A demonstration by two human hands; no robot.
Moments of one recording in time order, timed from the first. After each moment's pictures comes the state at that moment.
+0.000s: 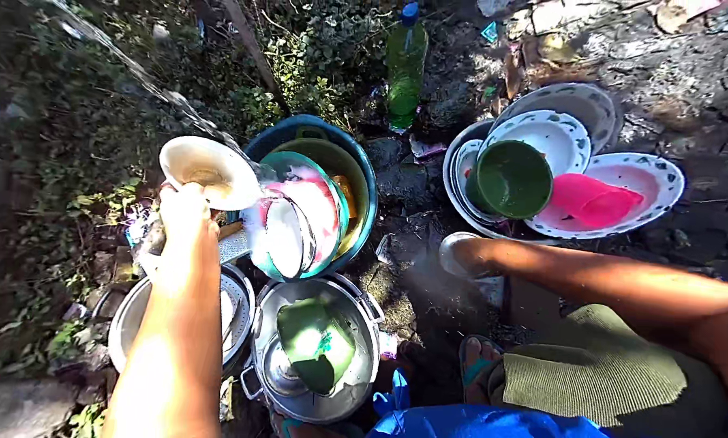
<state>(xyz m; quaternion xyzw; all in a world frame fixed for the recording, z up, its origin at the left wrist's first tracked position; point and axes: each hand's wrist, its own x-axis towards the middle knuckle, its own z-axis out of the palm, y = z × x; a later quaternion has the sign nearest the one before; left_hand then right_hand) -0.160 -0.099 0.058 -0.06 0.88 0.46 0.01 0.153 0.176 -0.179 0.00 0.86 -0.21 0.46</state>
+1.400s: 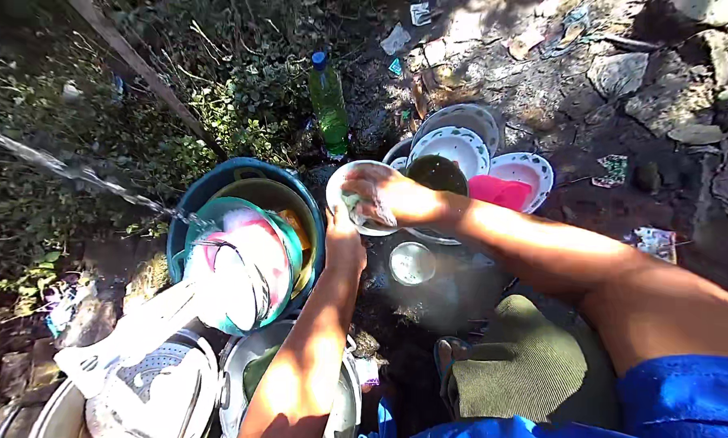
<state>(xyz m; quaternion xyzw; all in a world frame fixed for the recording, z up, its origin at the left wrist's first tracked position) 0.037 0.074 -0.057 0.11 0.67 0.64 0.36 0.107 0.219 -0.067 0.03 0.92 -0.37 -0.14</state>
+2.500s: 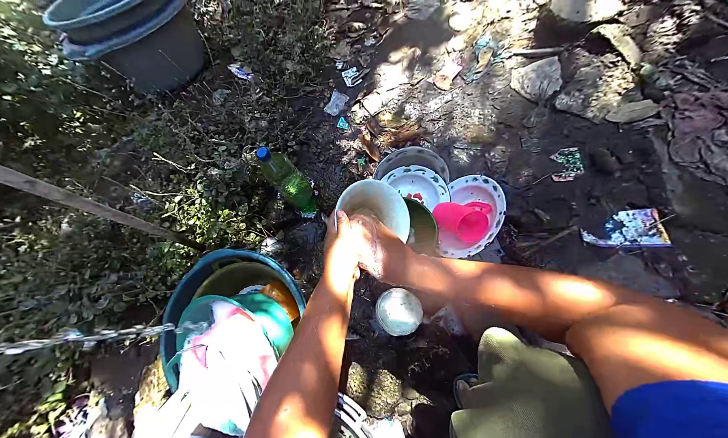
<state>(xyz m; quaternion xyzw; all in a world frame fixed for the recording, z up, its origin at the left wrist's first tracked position) 0.045 0.191 -0.041 0.25 0.76 0.45 0.39 0.146 0.238 -0.106 0.17 0.88 -0.34 -0.29</state>
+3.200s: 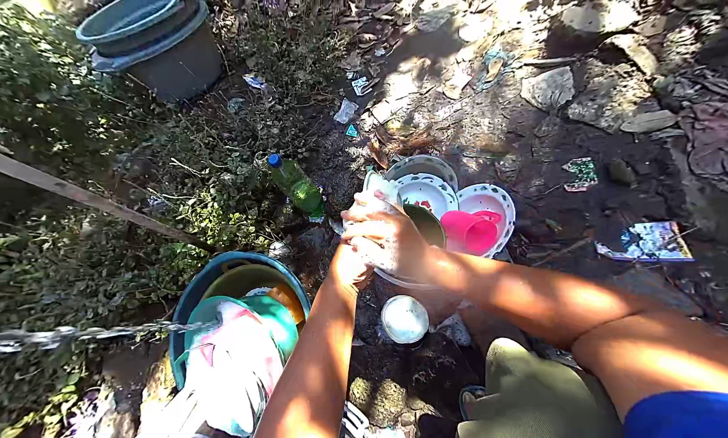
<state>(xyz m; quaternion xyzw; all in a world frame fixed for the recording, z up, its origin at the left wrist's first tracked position) 0.049 0.180 -0.033 0.25 0.54 0.59 0.55 0.146 0.266 -0.064 0.12 0.82 -0.31 -0.46</state>
